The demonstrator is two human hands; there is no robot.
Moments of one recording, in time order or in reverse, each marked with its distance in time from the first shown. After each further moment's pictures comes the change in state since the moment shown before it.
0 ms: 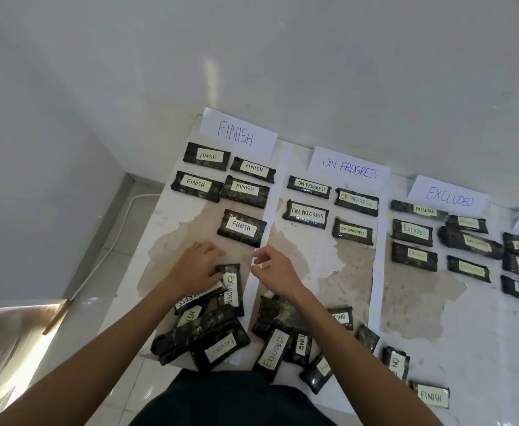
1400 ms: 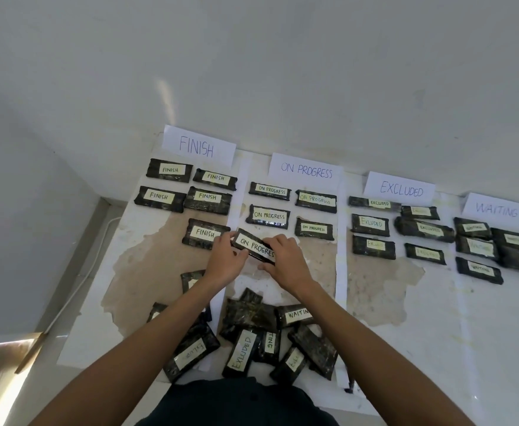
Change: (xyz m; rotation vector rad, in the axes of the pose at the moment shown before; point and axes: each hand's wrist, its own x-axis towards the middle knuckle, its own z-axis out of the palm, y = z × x) left_hand 0.053 0.138 0.016 -0.625 0.182 -0.342; right_hand -0.016 0.041 -0.079 -0.630 0.268 -0.293
